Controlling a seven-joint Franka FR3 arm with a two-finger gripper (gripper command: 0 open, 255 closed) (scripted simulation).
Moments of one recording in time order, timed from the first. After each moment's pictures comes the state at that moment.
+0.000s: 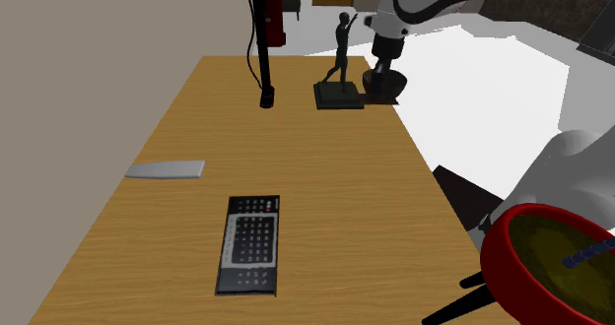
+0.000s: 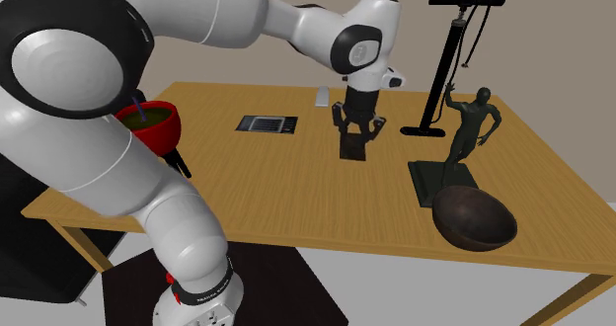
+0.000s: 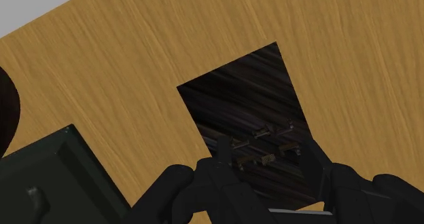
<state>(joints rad) 0.10 -0.30 -0.10 -2.27 0.02 1.94 -0.38</state>
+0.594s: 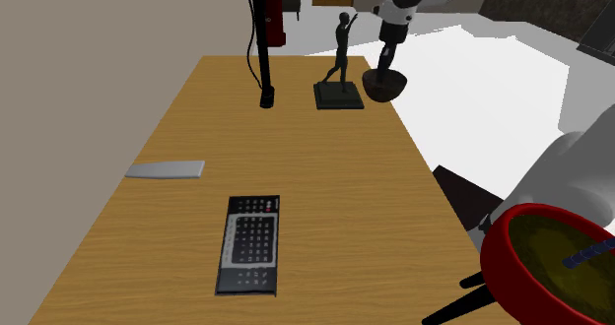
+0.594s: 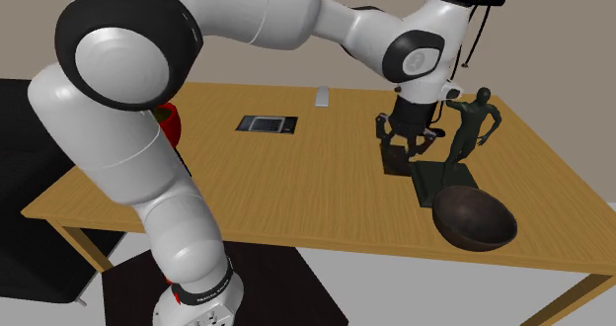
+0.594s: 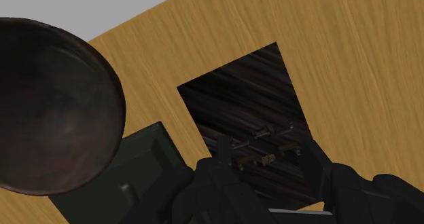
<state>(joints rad) 0.03 -0.12 -0.23 -2.07 0.02 1.92 -0.58</state>
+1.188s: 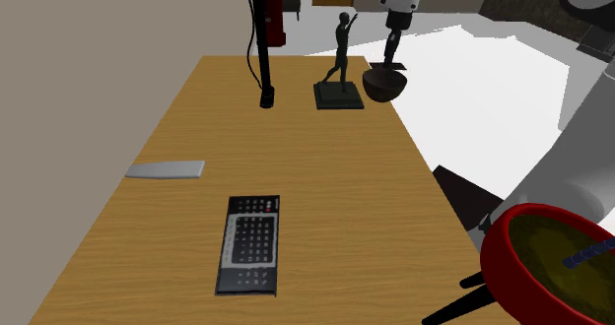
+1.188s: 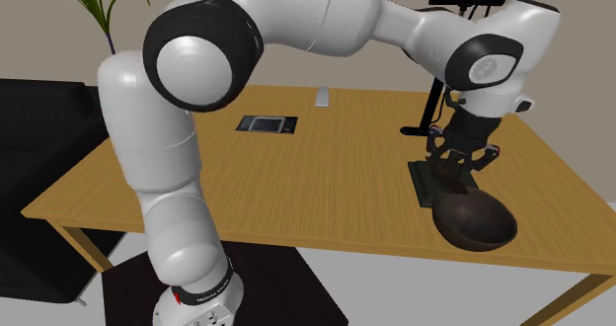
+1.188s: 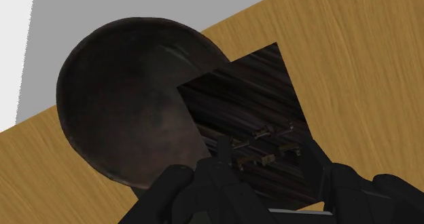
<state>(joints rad) -0.07 0.13 -0.33 -1.76 0.08 1.85 -0.79</state>
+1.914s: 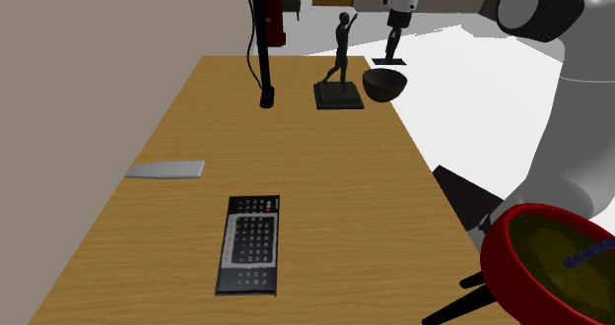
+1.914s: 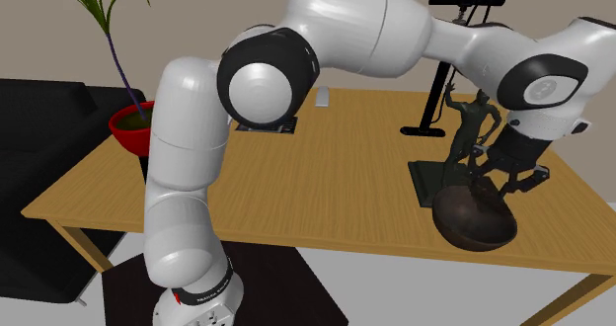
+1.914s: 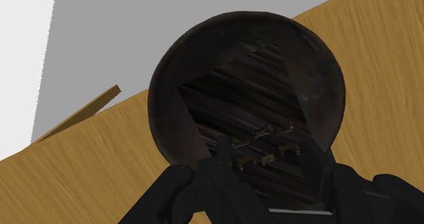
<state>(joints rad) -0.18 0.38 -0.36 -1.47 0.17 1.78 -0.93</state>
